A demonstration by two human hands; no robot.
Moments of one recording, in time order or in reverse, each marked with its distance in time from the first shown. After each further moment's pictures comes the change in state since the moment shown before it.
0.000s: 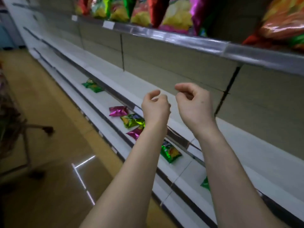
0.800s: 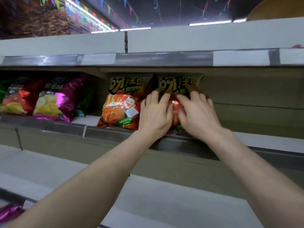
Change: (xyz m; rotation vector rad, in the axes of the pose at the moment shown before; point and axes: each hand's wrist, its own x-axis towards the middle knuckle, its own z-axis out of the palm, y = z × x) left_hand -0.088 0.036 0.317 0.734 -0.393 1.508; right_hand 0.063 -0.005 -0.348 -1.214 0.369 -0.168
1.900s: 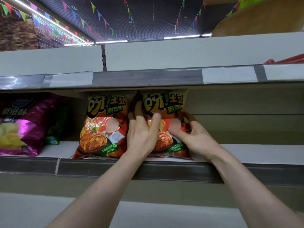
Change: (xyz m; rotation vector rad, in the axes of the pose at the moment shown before) left_hand 0.018 -0.005 0.006 -0.482 -0.160 -0.412; right_hand 0.008 0.037 0.038 1.112 -0.144 0.438
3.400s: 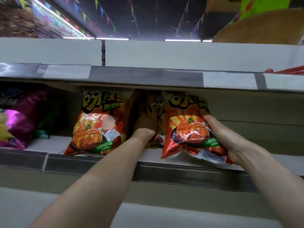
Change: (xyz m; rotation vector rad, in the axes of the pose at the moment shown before) left_hand 0.071 -0.030 0.065 -0.098 -0.043 -0.241; right_hand -0.016 -0.024 -0.061 0.030 0.013 0.335
